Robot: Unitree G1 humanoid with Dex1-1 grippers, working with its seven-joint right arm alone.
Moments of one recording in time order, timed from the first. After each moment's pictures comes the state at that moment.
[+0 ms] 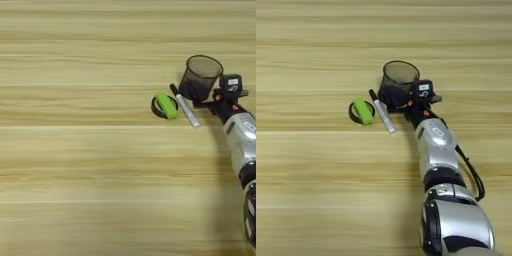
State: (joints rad) arm -0.55 -0.32 -0.23 0.99 0.15 -0.40 0.42
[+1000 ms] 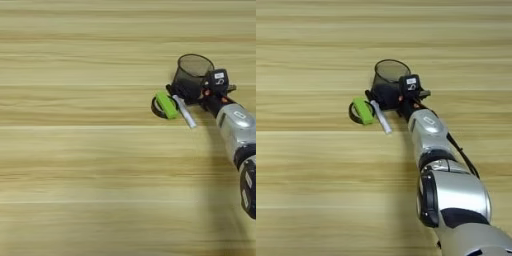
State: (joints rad) arm -0.72 -0.34 -0.21 1.27 0.07 -0.42 0.42
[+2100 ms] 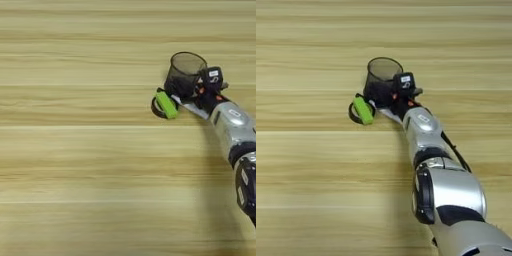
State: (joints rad) arm -0.74 -0.31 -0.23 1.27 0.07 -0.45 0.44
